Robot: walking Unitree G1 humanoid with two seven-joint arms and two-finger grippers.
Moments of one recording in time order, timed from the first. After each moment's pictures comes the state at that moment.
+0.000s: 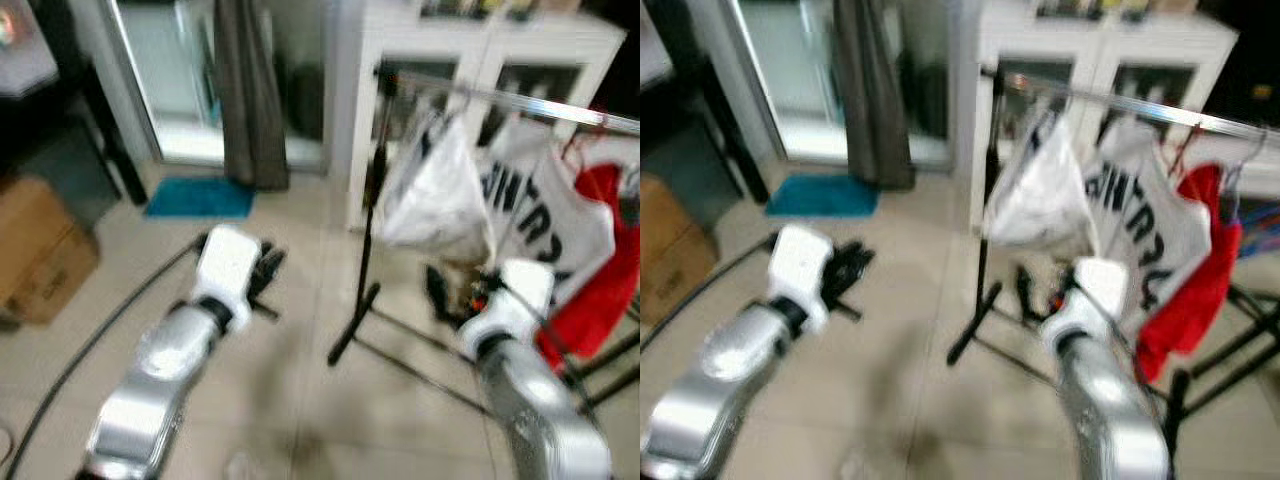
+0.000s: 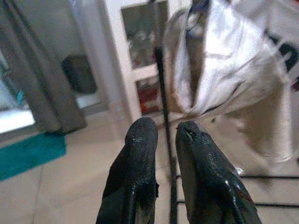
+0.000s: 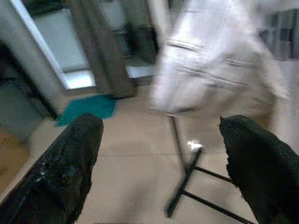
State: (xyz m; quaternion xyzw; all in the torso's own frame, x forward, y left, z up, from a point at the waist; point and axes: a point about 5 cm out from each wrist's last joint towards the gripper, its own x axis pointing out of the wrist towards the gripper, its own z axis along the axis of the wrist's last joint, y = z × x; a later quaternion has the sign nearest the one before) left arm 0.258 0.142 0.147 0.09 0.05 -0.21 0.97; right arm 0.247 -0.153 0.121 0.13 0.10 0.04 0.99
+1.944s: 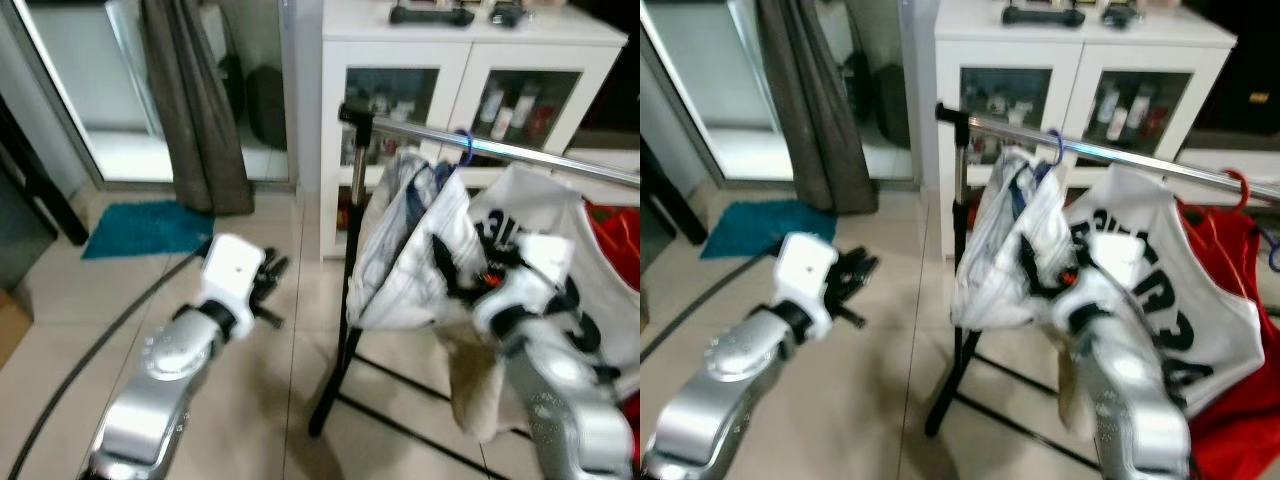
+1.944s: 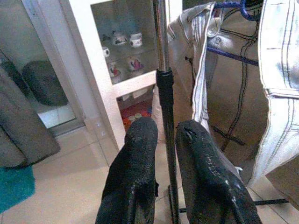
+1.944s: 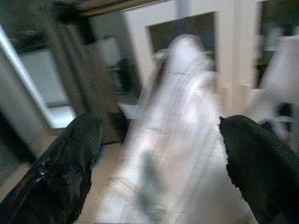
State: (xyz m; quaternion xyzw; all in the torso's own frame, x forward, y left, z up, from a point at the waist) left arm 0.256 0.132 0.143 0.09 0.05 -0.24 0.97; right arm 0.256 -0.178 0.143 0.11 0.03 0.07 0.99
